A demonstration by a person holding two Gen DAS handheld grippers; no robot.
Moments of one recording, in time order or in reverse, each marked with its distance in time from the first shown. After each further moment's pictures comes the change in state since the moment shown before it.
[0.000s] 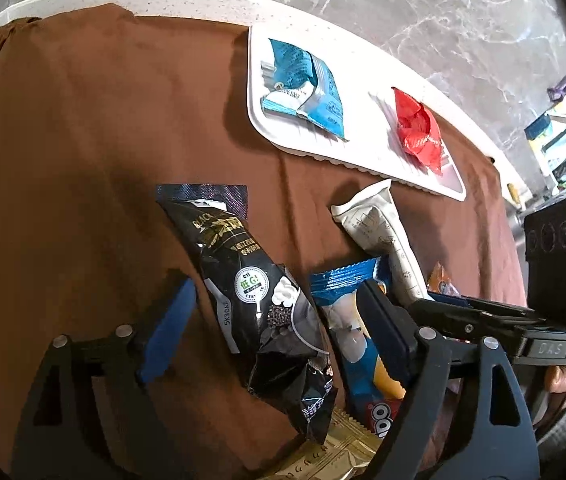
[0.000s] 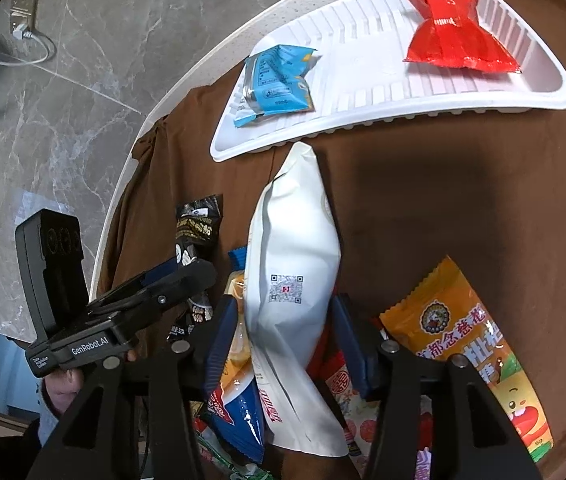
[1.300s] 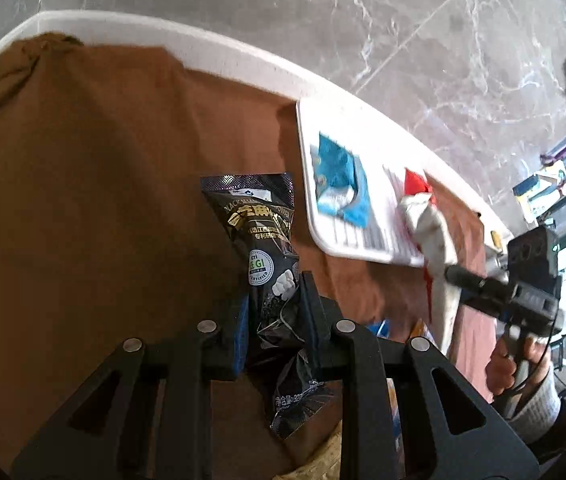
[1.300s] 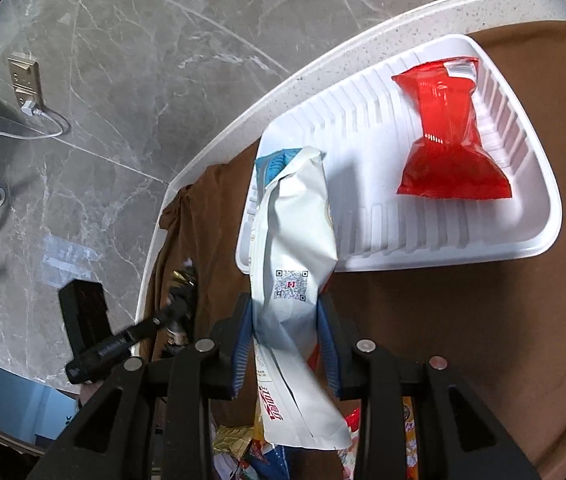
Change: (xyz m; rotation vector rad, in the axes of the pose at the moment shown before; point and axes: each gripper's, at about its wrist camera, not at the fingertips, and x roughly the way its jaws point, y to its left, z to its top) left arm -0.058 0.063 0.062 -0.087 -0.058 -0.067; right arm -0.041 -0.013 0.072 0.081 -0.119 0.104
